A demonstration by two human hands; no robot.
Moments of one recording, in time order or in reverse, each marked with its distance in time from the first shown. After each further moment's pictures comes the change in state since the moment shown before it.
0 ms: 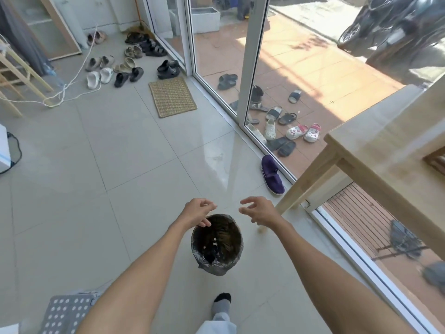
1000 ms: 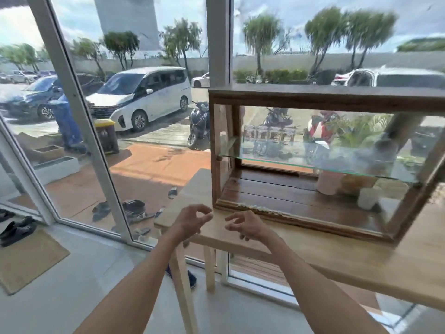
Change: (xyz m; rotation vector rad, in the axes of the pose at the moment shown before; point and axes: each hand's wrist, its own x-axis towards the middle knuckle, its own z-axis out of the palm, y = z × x) left_hand -0.110 0.369 0.220 0.438 -0.177 0.955; right_hand -0.257 0.105 -0.281 0.232 0.622 -0.083
